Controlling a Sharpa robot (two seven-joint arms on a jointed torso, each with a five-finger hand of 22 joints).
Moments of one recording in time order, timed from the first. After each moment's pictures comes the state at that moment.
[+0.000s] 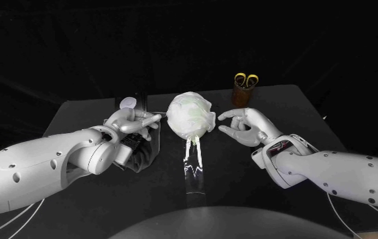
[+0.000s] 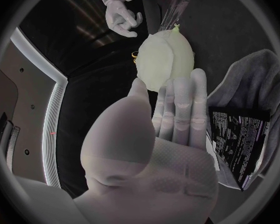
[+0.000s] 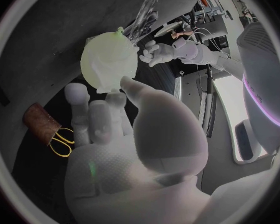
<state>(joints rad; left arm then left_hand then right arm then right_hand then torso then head) 1.09 -0.90 -0.16 1.58 -0.32 -0.42 0.09 1.45 -0.04 -0.13 0.29 0.05 0.89 0.17 0.35 0.27 1.13 0.10 0.34 0.17 1.18 0.03 0.96 0.60 0.17 1.06 0.11 0.84 0.45 0.96 -0.97 -0.18 1.69 -1.02 -0.88 0.24 1.31 -0.14 0.47 0.02 0.05 0.92 0.16 0.20 0.38 1.12 0.08 0.82 1.07 1.34 0.01 1.26 1.13 0.16 1.08 0.11 0.72 1.26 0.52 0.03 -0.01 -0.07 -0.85</state>
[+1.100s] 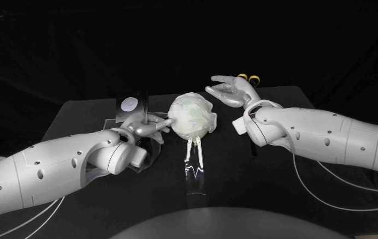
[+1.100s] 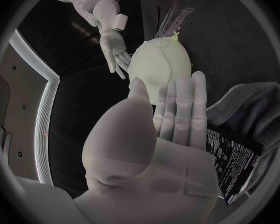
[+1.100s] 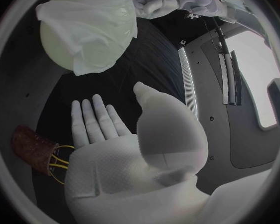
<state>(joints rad) 1.08 -0.81 -0.17 1.56 -0.30 -0.49 0.00 1.47 -0.02 -0.22 0.29 0.05 0.87 0.17 0.40 0.28 1.08 0.11 0.33 0.17 1.11 0.04 0.89 0.58 0.16 0.98 0.14 0.82 0.44 1.13 -0.72 -0.17 1.40 -0.47 -0.65 0.32 1.20 -0.10 0.27 0.26 0.09 0.51 0.16 0.05 0.21 0.74 0.26 0.06 0.07 0.55 0.24 0.06 0.19 0.12 0.42 0.29 0.05 0.32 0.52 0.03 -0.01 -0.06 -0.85</state>
